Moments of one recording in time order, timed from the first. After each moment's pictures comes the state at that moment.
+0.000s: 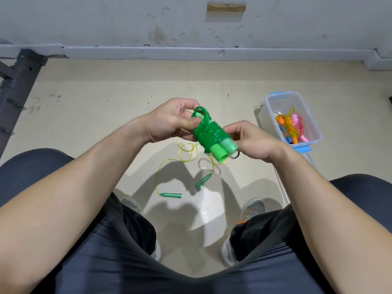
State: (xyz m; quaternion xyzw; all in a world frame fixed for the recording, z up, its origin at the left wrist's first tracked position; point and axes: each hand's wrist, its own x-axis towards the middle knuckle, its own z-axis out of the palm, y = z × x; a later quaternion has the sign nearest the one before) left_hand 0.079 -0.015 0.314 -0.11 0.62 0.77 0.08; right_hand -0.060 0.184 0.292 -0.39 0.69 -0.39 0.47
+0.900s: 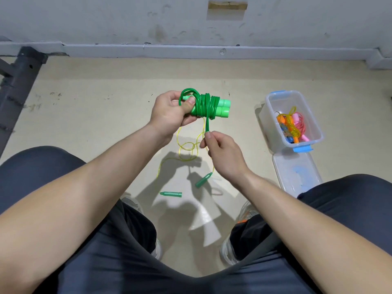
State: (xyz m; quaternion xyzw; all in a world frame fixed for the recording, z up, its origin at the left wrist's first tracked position) left_hand 0.062 0.001 0.299 -0.35 0.56 0.73 -0.19; right_hand 0.020 0.164 0.275 -0.27 0.81 -0.45 0.27
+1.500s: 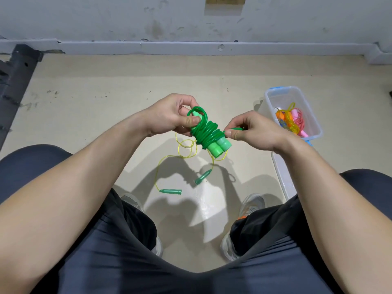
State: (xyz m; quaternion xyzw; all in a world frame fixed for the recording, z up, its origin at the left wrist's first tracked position) left_hand 0.078 -0.021 0.309 -0.15 0.73 0.66 0.08; right_hand -0.070 0.187 0.309 -0.39 0.79 -0.29 0.37
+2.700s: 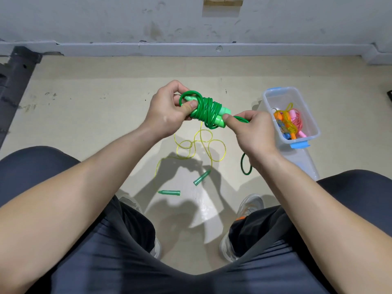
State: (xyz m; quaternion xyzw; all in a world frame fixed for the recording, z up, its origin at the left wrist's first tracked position) left_hand 0.069 -0.001 0.304 -0.27 0.75 0.58 -0.18; right_hand -0.030 0.177 0.308 -0.11 0.84 -0.50 0.19
